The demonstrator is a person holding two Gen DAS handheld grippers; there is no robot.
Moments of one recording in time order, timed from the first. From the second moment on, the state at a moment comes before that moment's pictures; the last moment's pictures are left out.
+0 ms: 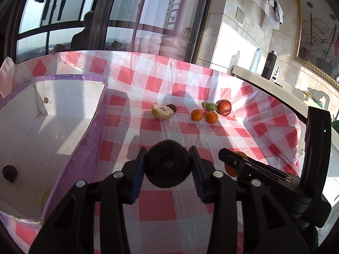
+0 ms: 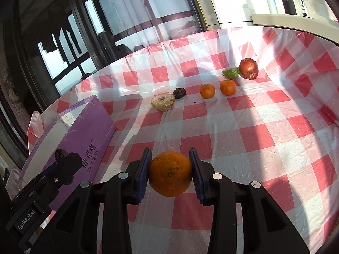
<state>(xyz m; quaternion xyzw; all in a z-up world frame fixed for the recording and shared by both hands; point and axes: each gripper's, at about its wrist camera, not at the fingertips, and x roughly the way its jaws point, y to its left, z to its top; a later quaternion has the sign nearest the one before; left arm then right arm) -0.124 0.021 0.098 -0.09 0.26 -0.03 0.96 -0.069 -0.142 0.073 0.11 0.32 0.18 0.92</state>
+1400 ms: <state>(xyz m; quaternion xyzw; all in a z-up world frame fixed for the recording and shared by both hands) -0.138 0.222 0.080 -0.05 0.40 0.17 0.90 -0.104 0.129 0.089 -0.23 0.33 0.32 0.86</state>
